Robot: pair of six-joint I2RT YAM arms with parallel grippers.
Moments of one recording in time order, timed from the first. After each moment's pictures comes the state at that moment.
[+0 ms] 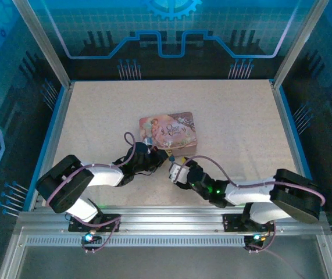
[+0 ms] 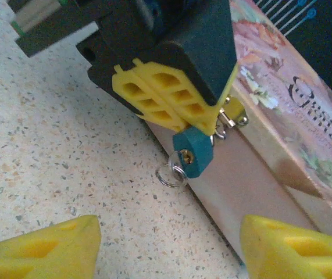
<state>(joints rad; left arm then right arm) -0.67 1.53 0.46 0.60 0.21 -1.37 1.11 1.36 0.35 0.49 0.48 -0.43</state>
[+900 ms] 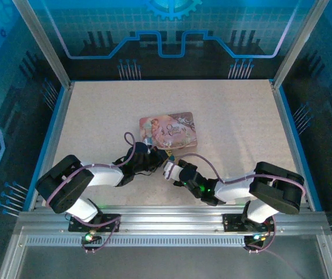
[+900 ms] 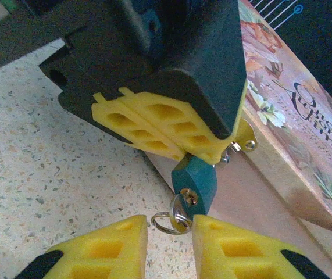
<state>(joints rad) -0.67 1.53 0.46 0.60 0.21 -1.37 1.11 1.52 0.41 0.60 0.54 -0.42</state>
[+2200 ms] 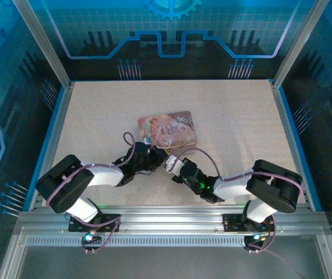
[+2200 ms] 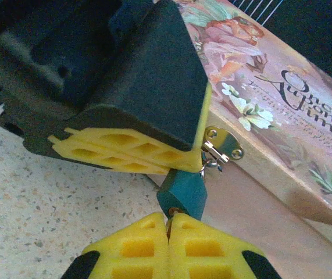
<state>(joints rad) -0.67 1.53 0.46 0.61 0.18 -1.39 1.05 1.54 0.42 0.66 0.46 -0.25</state>
